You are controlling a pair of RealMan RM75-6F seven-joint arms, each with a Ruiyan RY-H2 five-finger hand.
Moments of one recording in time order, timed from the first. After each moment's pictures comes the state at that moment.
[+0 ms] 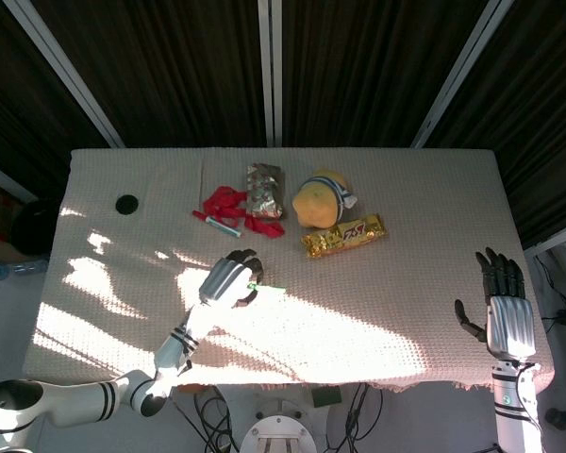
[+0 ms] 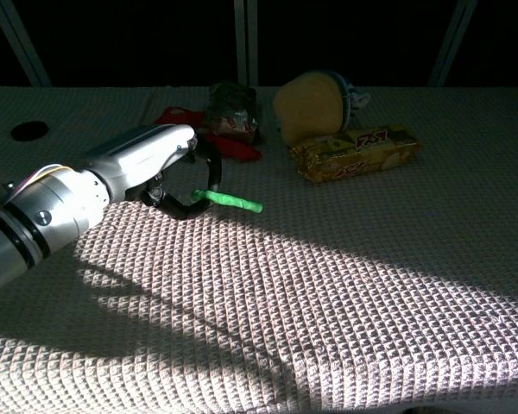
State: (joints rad) left arm -0.65 -1.81 -0.16 -1.36 1.36 1.08 0.24; right arm 0.08 -1.41 0.12 -1.58 -1.51 1.57 -0.09
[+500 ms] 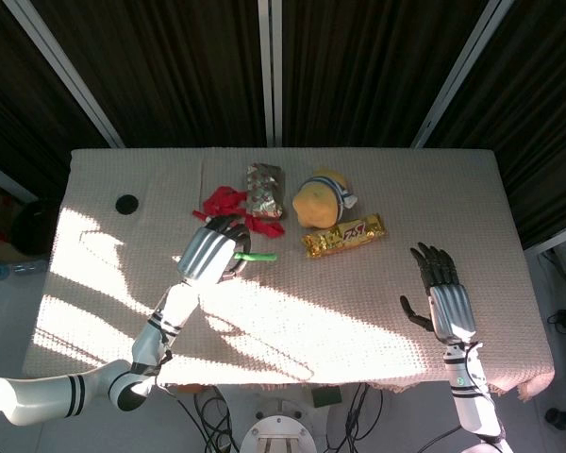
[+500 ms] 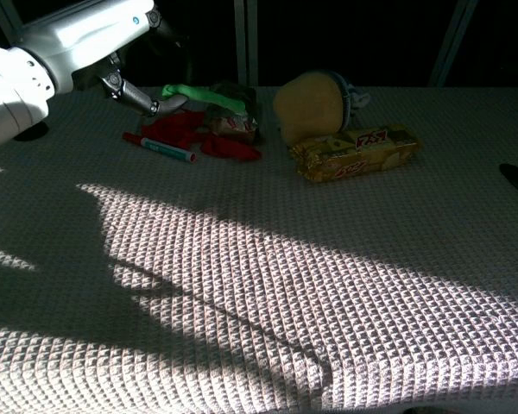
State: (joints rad) left arm -0.66 -1.60 -0.26 -1.65 1.34 1.16 0.41; right arm 0.21 -1.55 0.12 -1.52 -1.55 1.43 -0.04
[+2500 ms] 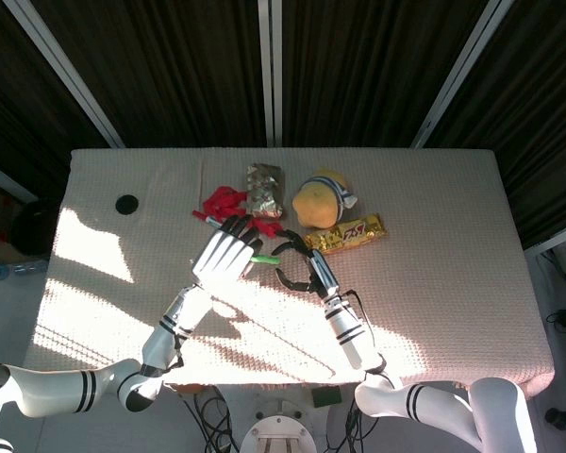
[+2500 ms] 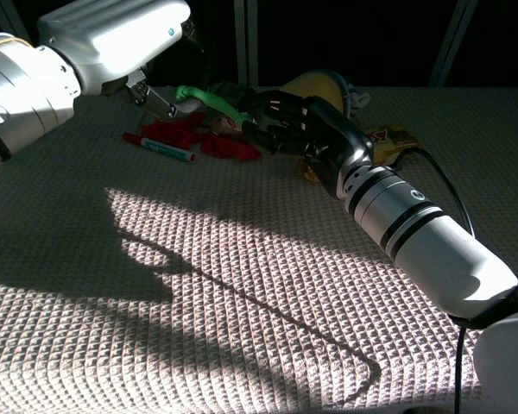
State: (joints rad) left arm -0.74 -1.62 -0.21 -1.64 1.33 1.21 0.65; right arm 0.67 -2.04 0.28 -1.10 -1.41 1.08 0.98
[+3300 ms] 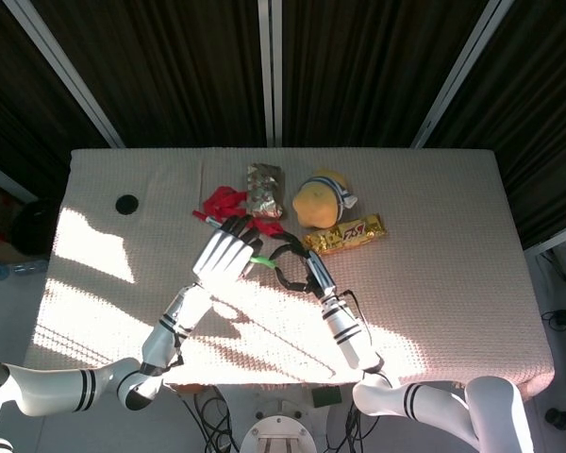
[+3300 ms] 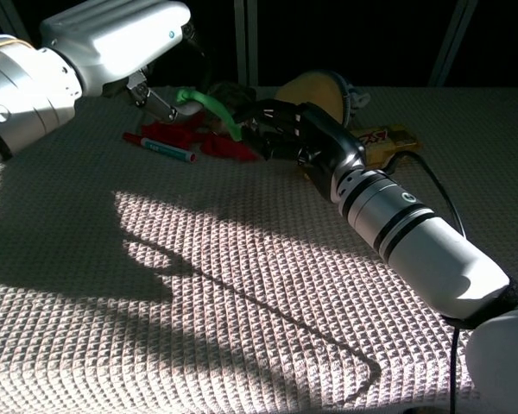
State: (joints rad) left arm -0.74 -1.62 -0.20 -1.64 1.32 1.20 0.63; right arm 0.68 -2.06 0.28 -1.09 -1.40 1.05 0.97
